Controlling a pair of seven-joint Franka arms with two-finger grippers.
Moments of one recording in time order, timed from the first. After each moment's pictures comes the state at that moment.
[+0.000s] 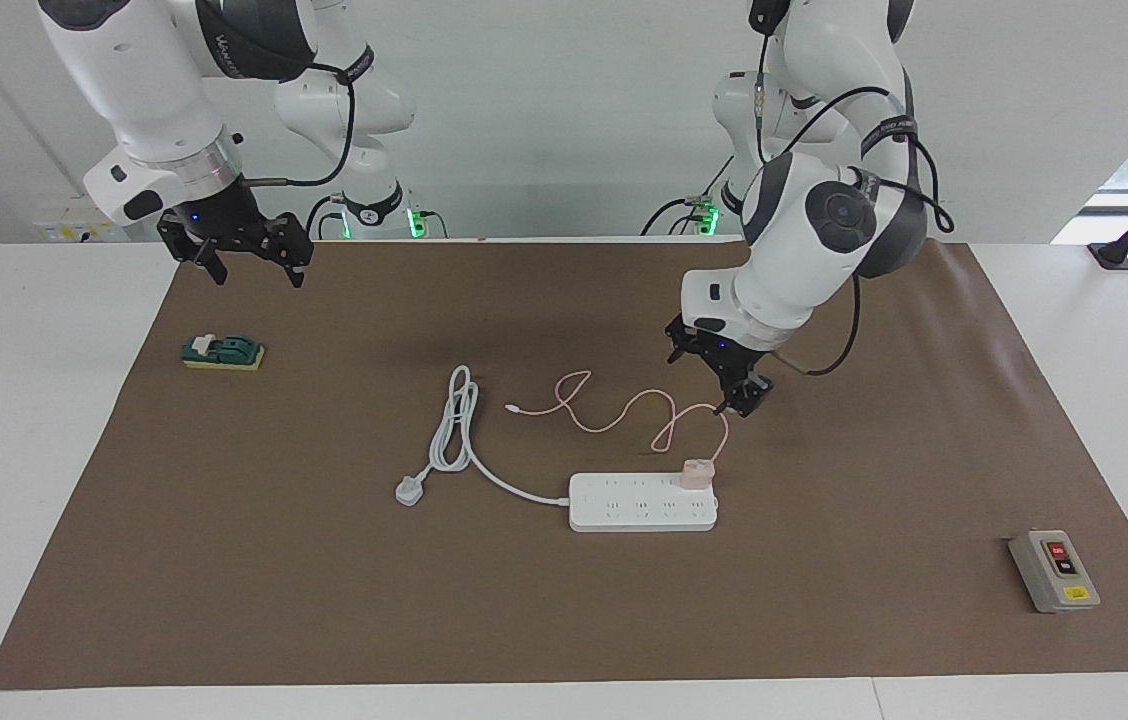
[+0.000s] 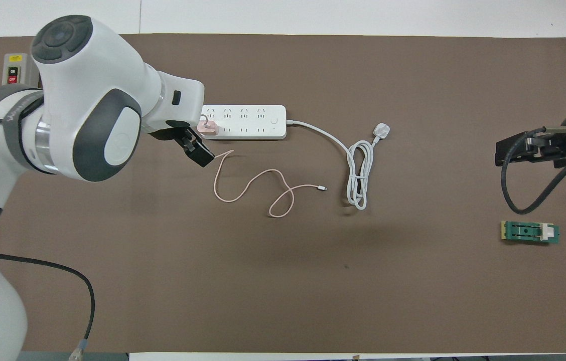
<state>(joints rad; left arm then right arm) -0.35 0.30 -0.02 -1.53 -0.21 1.78 0.62 0.02 -0.02 0.01 -1.64 -0.01 1.57 0.09</state>
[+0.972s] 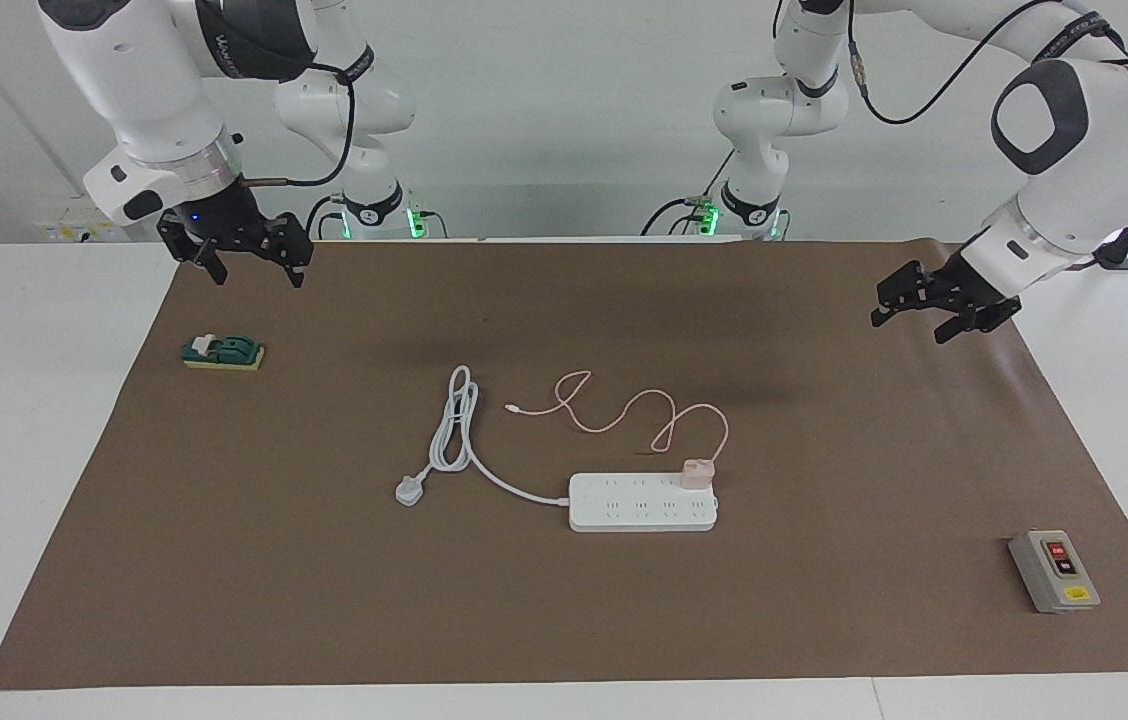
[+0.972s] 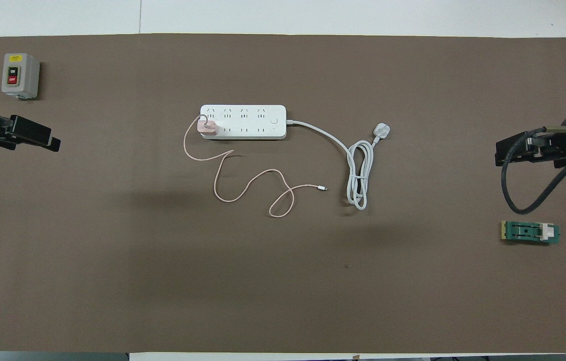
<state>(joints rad) 0.02 0.14 -0.01 -1.53 -0.13 1.57 0.10 0.02 -0.02 0.01 -1.64 -0.01 1.57 0.09</state>
